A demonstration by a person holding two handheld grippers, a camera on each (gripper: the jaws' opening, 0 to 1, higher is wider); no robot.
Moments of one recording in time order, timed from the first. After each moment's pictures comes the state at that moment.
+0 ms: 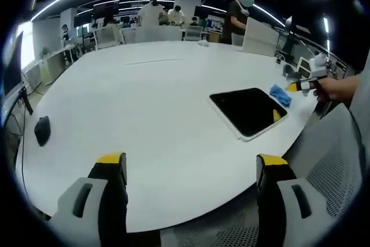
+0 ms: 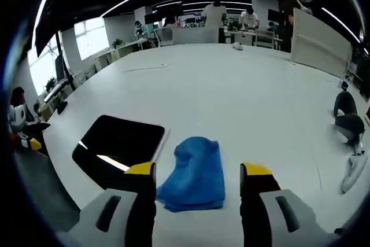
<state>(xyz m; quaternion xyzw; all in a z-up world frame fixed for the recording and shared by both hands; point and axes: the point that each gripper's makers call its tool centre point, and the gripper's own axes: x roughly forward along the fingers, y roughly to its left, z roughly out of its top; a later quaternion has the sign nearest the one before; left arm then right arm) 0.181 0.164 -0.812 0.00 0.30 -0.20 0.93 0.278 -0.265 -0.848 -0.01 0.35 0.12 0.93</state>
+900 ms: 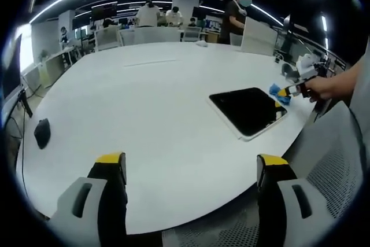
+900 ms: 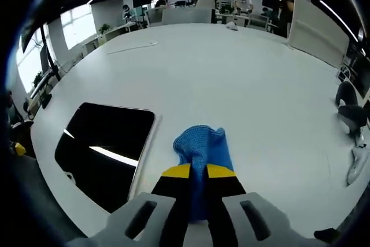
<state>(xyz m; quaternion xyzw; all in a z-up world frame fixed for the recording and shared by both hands) 0.183 0.170 -0.817 0.01 0.29 -0.20 0.93 0.292 -0.264 -0.888 -0.02 0.41 0.08 0.91</state>
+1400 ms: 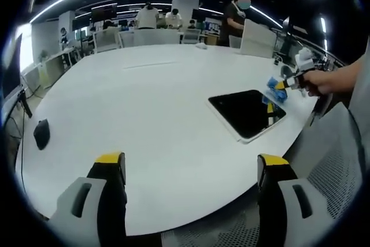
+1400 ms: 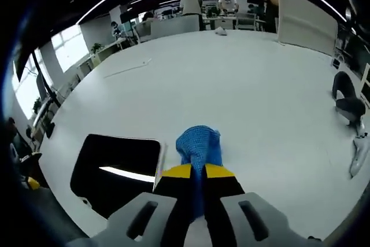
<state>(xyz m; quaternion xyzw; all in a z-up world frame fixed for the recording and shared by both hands) 0.185 0.171 -0.816 0.01 0.29 -0.21 0.94 0.312 -0.252 -0.847 0.05 0.38 0.06 0.92</state>
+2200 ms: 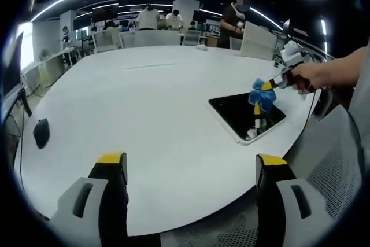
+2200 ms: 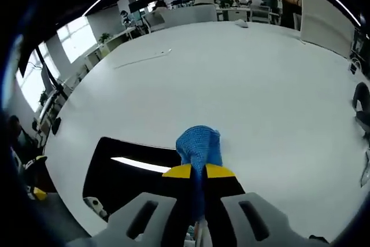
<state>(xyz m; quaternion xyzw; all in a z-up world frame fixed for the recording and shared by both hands) 0.184 0.168 -0.811 0.00 0.28 -0.21 0.94 0.328 -0.180 -0.868 0.05 0.44 0.10 0.89</state>
